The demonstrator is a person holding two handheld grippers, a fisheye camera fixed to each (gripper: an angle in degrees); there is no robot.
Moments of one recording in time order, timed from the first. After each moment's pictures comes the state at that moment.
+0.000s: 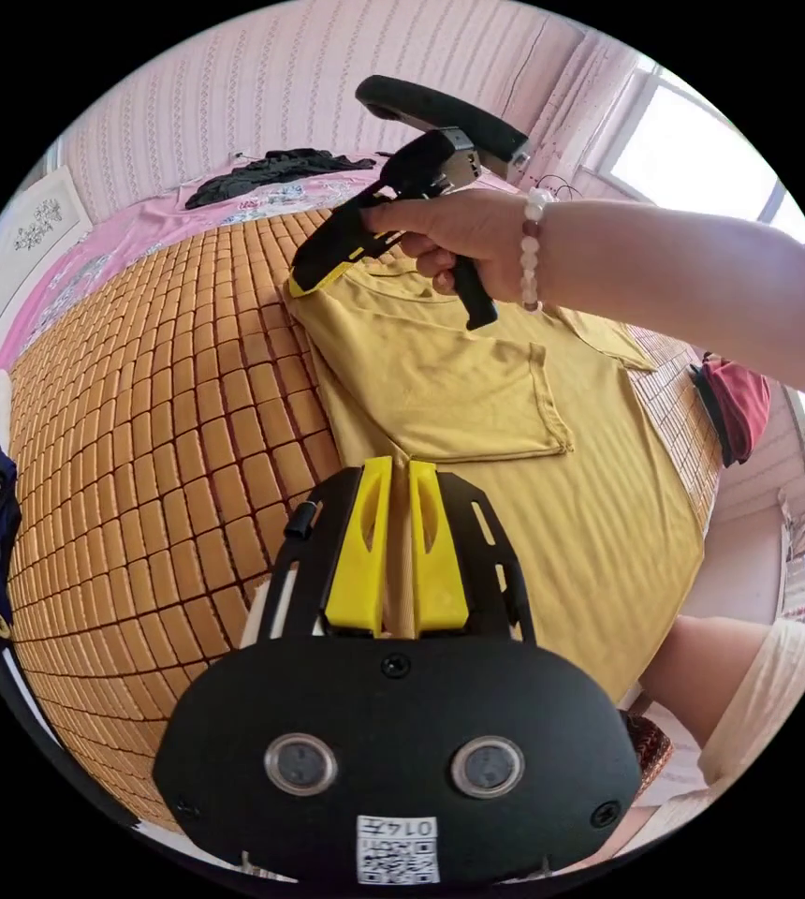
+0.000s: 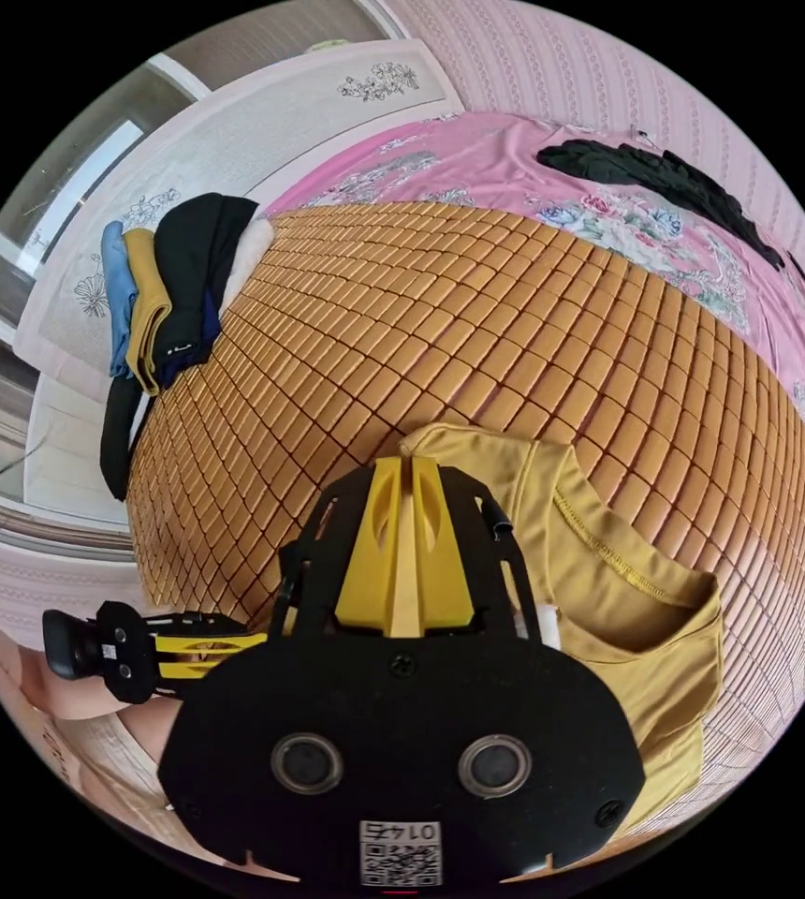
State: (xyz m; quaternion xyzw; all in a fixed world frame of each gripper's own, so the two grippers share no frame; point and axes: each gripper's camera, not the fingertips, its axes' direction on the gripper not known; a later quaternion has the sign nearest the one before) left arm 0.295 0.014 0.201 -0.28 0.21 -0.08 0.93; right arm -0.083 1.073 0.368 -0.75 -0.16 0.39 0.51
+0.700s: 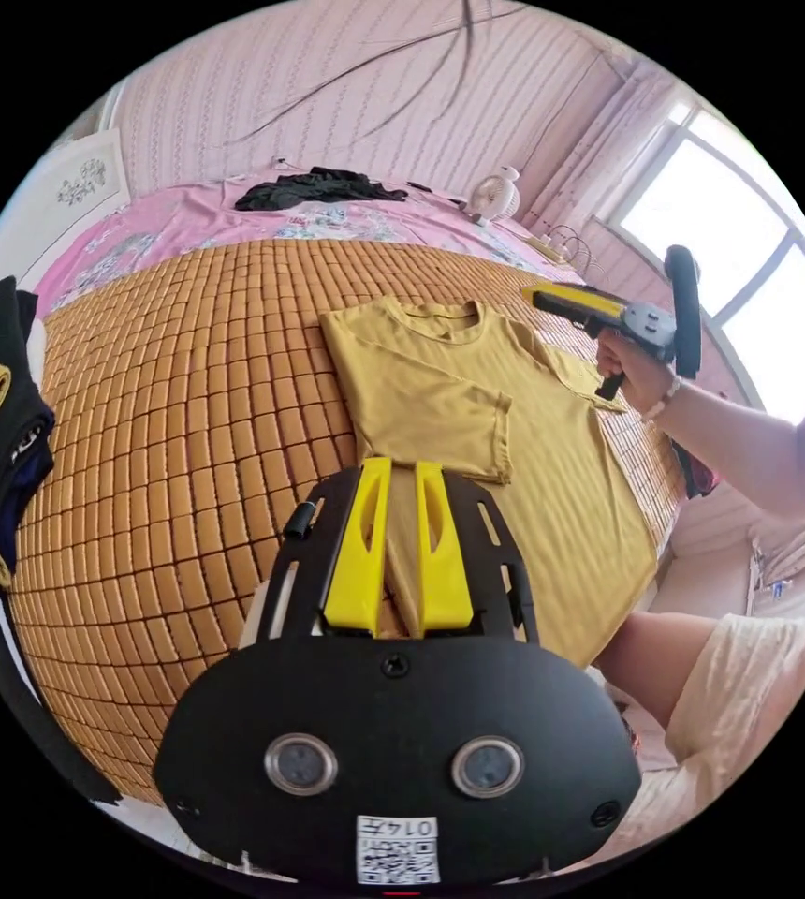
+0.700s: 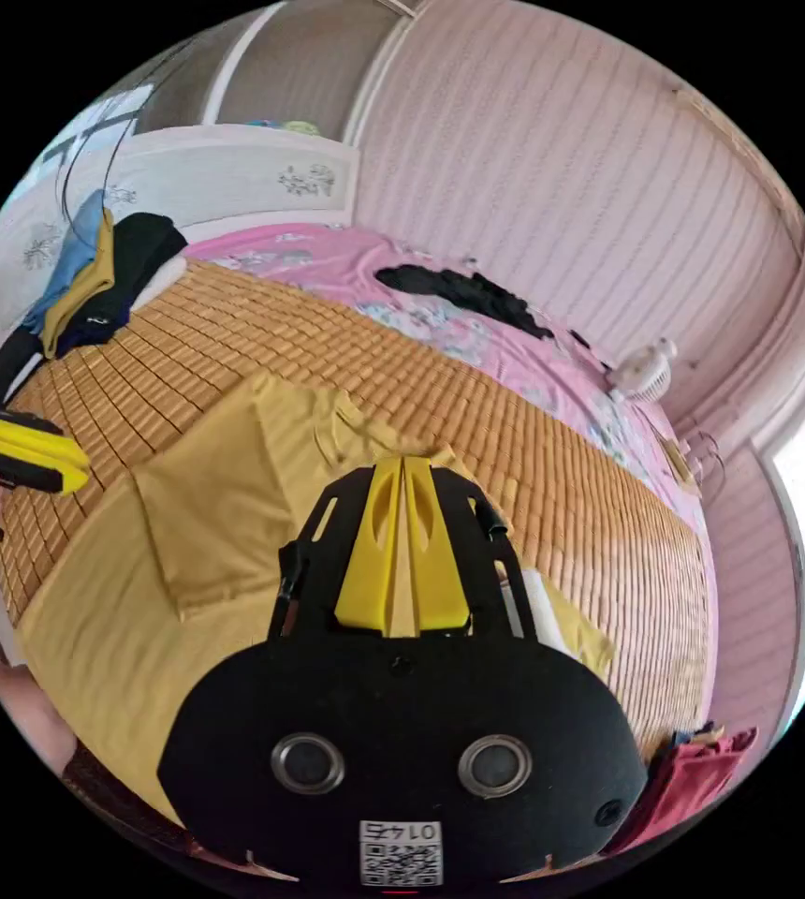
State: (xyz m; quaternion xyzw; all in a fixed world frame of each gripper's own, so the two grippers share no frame) left arm 0.294 0.006 0.206 -0.25 0.25 -0.11 0.93; right arm 0.013 0.859 0.217 -0.77 0.10 0.16 0.61
